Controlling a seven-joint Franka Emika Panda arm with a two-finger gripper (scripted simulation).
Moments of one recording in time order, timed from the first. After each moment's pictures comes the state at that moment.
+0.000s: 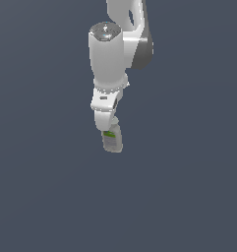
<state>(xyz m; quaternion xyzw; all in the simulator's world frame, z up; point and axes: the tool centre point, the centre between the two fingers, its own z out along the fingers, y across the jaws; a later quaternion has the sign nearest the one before) -0.036 -0.028 0.232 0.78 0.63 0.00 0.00</state>
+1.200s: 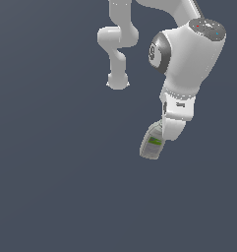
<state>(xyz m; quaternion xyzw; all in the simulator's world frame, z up) 0.006 0.167 0.247 0.78 0.63 0.00 0.00</state>
